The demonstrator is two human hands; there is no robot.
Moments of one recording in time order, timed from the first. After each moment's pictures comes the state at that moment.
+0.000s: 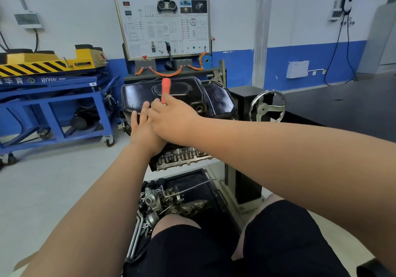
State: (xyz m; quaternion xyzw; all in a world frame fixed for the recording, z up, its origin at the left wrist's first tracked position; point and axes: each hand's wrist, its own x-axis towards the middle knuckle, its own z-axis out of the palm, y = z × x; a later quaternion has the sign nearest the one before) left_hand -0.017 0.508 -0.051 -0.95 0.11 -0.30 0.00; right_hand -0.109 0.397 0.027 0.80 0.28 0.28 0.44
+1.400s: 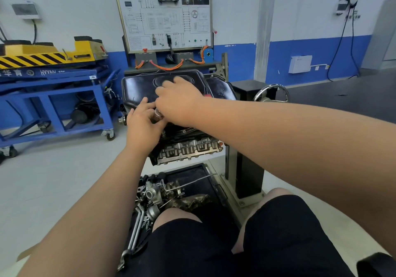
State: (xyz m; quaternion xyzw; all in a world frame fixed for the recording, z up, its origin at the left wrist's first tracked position) left_hand -0.046 0.517 -0.044 -0.86 0.19 -0.35 -0.33; right_hand -0.088 0.389 0.043 0.88 0.27 0.29 0.27
